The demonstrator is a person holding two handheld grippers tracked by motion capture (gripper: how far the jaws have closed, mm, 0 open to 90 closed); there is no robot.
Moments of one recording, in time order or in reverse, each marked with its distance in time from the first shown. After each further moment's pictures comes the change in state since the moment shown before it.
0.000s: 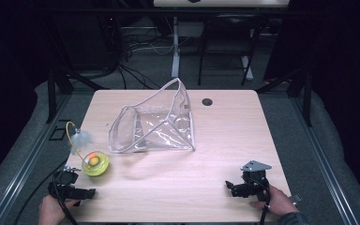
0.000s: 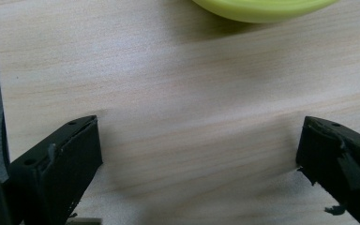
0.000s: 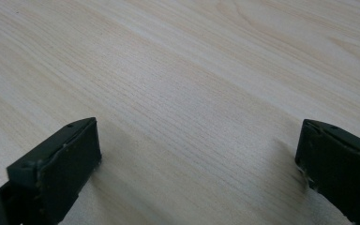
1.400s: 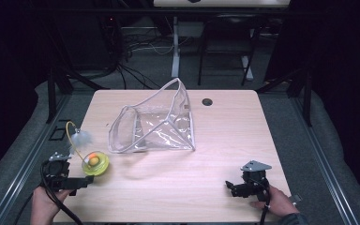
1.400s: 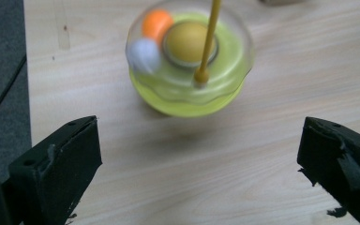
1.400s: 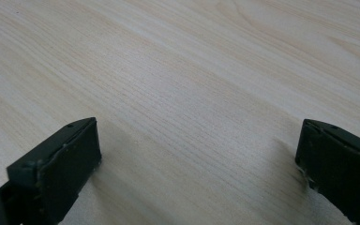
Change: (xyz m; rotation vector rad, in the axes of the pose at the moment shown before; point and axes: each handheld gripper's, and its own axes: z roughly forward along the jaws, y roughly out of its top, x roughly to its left) left arm -0.005 0.028 -0.065 -0.201 -0.125 -0.021; right arm 0.000 0.000 0.000 0.003 -0.003 -0.003
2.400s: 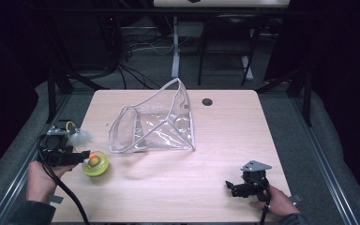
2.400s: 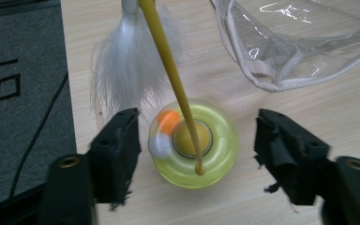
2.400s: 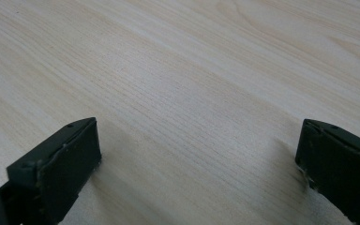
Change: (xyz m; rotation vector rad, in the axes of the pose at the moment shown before) left arm -0.006 0.066 -0.027 -0.053 0.071 0.085; right arm 0.000 0.000 0.000 0.001 0.003 0.000
